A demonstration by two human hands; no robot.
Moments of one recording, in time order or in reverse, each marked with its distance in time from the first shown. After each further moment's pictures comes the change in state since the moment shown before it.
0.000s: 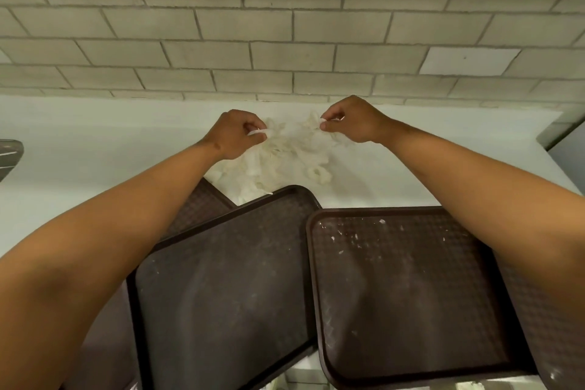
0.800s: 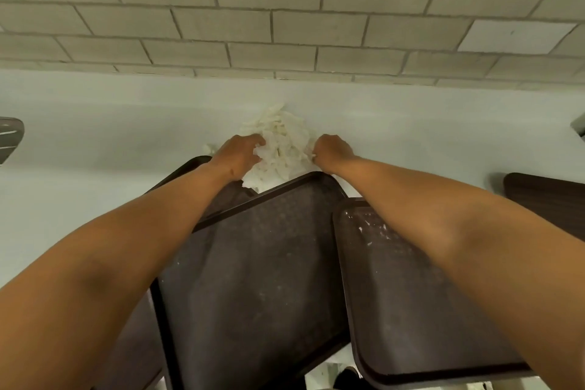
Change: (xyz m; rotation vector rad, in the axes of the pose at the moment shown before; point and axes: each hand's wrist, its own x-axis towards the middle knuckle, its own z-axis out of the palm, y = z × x) left_hand -0.029 -0.088 0.043 0.280 -0.199 -0.192; right_hand 0.042 0.016 0.169 -0.365 -0.123 0.369
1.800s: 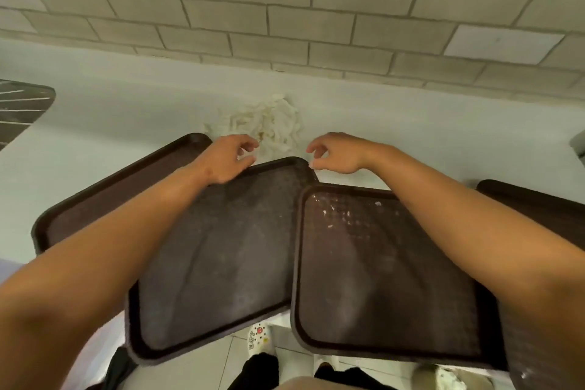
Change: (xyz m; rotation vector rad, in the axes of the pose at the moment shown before) left_hand -0.095 0.071 0.003 -0.136 0.087 -0.002; right_hand -0.109 0.062 -0.091 -0.041 -0.326 -0.467
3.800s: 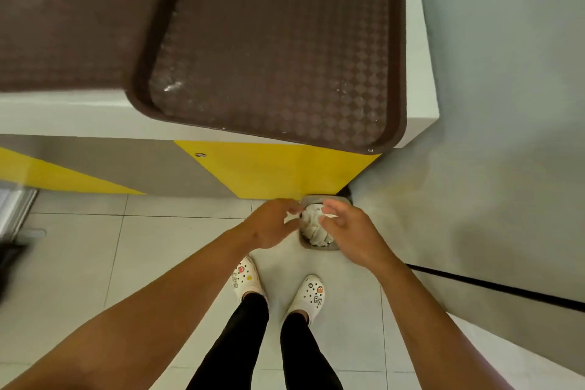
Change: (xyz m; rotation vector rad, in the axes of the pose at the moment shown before) left_hand -0.260 0.404 0.644 -0.304 -0.592 -0.090; right_hand -0.506 0.381 0.485 0.944 0.224 0.524
